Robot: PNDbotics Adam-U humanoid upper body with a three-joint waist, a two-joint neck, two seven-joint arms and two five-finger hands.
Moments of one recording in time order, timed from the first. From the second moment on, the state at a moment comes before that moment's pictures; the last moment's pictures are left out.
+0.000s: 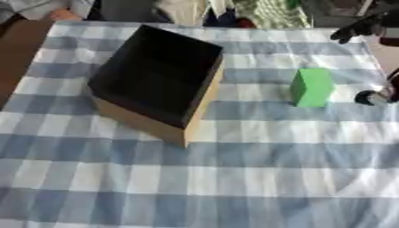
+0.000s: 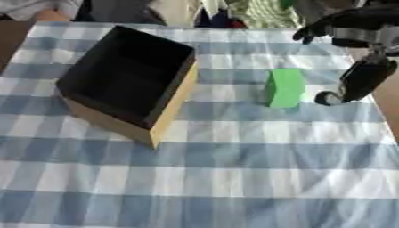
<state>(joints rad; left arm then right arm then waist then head) -0.34 0.40 0.03 -1.99 -0.07 -0.01 0.74 -0.68 -1.20 0.32 -1.90 0.42 0.41 0.73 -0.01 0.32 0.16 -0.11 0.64</state>
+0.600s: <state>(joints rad) -0.34 0.40 0.03 -1.99 -0.07 -0.01 0.74 -0.80 -1.09 0.39 -1.70 0.45 0.42 0.75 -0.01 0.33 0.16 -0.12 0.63</state>
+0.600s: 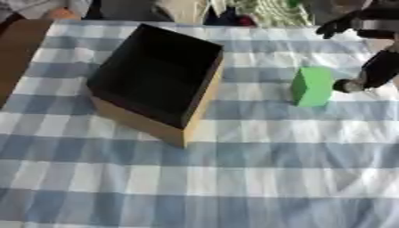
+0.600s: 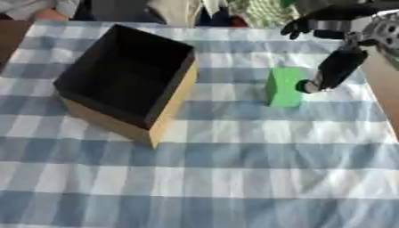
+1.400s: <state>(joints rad) -0.34 0.40 0.03 -1.99 -0.07 -0.01 0.74 -0.86 -1.00 0.42 -1.52 0.52 0.34 0.80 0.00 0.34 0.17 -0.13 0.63</state>
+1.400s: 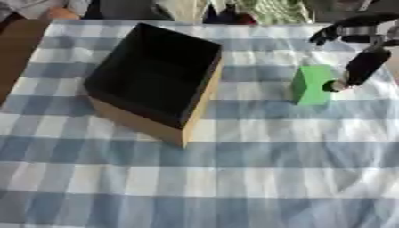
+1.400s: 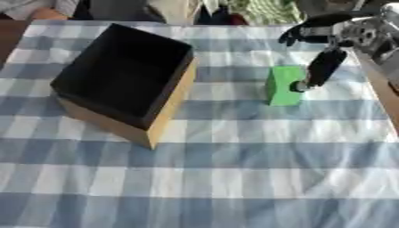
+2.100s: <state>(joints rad) -0.34 0.40 0.03 -1.99 -0.07 -0.01 0.74 -0.89 -0.94 0.43 -1.37 0.60 0.28 0.82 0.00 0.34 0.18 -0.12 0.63</state>
